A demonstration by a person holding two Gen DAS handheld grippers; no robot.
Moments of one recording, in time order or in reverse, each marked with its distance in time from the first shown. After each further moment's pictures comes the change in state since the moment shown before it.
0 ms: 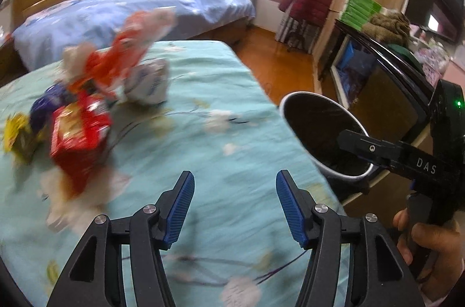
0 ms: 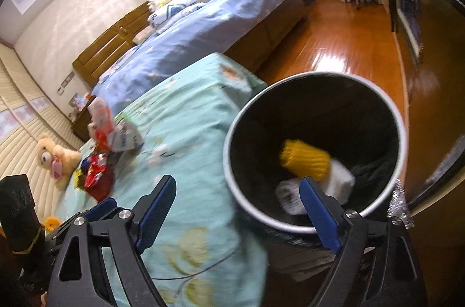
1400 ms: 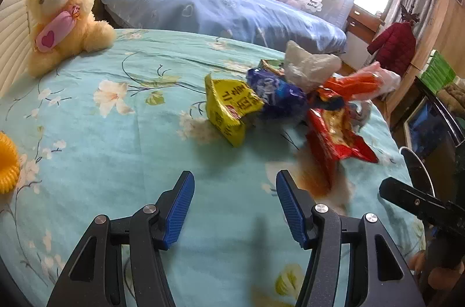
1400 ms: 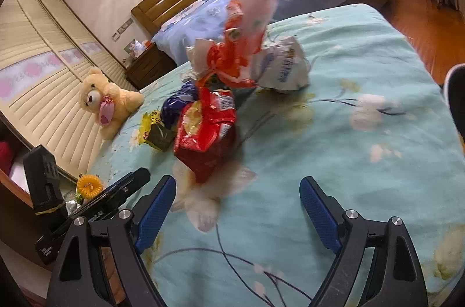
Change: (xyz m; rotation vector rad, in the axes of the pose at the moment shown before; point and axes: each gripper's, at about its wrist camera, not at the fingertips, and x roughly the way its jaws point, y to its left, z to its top) left arm -0.082 0.167 -0.019 -0.310 -0.059 0.255; right arm 0.087 0.170 -0.036 -0.178 0.177 0.257
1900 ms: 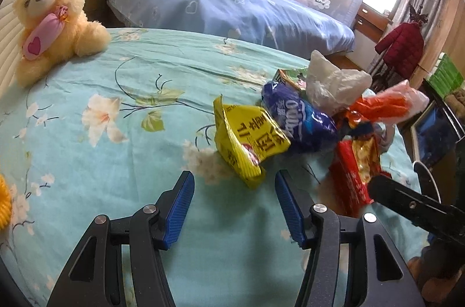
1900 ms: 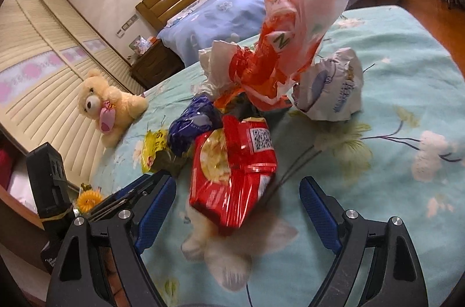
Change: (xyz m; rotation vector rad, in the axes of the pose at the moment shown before) left arm 0.049 0.012 0.040 -0.014 0.021 0.015; right arm 0.047 0.015 0.031 0.023 0.025 0.037
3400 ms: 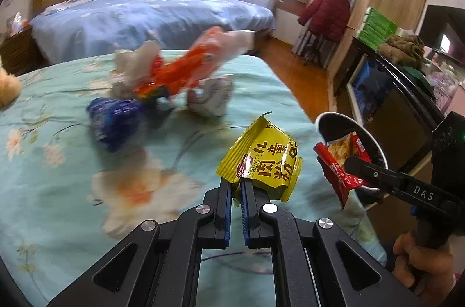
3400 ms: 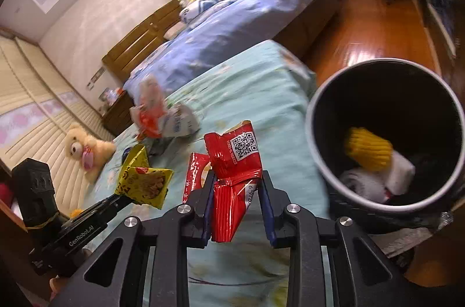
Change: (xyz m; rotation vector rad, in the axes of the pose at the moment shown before) left arm -0.030 -0.138 -0.044 0.271 0.009 -0.247; right arm -0.159 -0.119 -0.048 0.156 -0.236 -0.163
